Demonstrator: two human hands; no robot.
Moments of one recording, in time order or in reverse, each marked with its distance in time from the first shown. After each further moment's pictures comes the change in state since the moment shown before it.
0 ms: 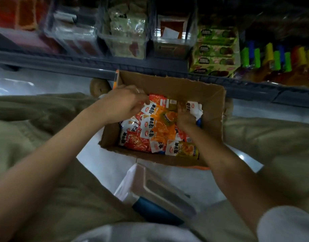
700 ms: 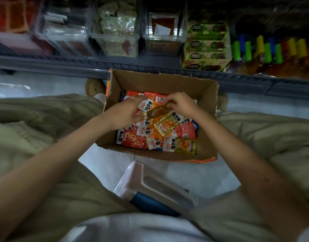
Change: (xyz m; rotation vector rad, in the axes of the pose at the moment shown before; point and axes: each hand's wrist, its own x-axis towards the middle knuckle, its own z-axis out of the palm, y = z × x) left_hand 0.003 0.020 0.035 -0.360 -0.239 -0.292; right_hand -0.019 0.005 -0.067 0.371 0.158 -0.483
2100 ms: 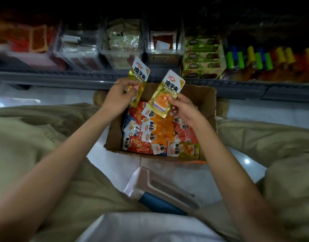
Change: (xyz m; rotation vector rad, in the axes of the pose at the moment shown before) left_hand -0.008 0.012 -0.042 -0.445 0.533 -0.158; right_hand -0.030 -0.052 -0.010 1.238 0.189 0.386
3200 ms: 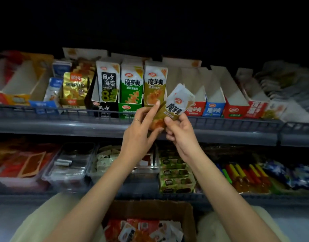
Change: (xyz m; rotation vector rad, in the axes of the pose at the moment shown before) left_hand 0.095 0.213 -0.039 0.203 0.575 0.962; right_hand -0.052 -0.277 0.026 0.157 -0.038 -0.793
